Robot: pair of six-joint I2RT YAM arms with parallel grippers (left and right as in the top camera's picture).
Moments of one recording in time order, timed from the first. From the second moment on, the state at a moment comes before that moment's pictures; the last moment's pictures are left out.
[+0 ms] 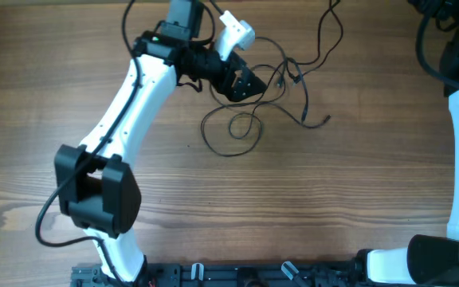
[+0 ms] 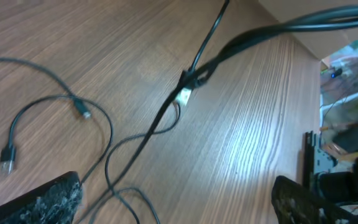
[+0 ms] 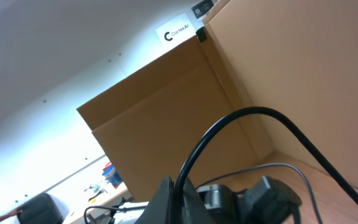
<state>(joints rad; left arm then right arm) -0.34 1.95 1.73 -0.81 0.84 0.34 -0.11 1.59 1.77 0.77 -1.32 1.46</state>
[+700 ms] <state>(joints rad) -0.40 2.14 1.73 -0.64 0.84 0.36 -0.11 1.59 1.77 0.82 -1.30 1.53</state>
